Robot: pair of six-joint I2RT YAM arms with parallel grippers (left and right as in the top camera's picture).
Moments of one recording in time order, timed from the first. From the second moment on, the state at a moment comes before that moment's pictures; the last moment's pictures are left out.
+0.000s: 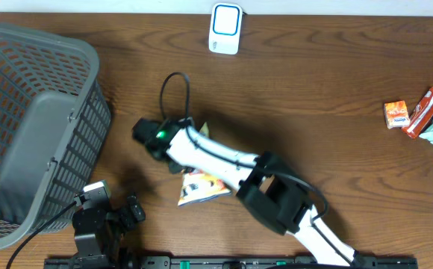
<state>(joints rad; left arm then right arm) 0.10 0.01 0.26 -0.94 -0.06 -0.22 0.97 2.37 1.93 -1.18 0.26 0.80</state>
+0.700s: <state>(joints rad) 0.10 0.01 0.26 -0.94 -0.06 -0.22 0.78 1.89 1.96 -1.34 0.26 0.64</state>
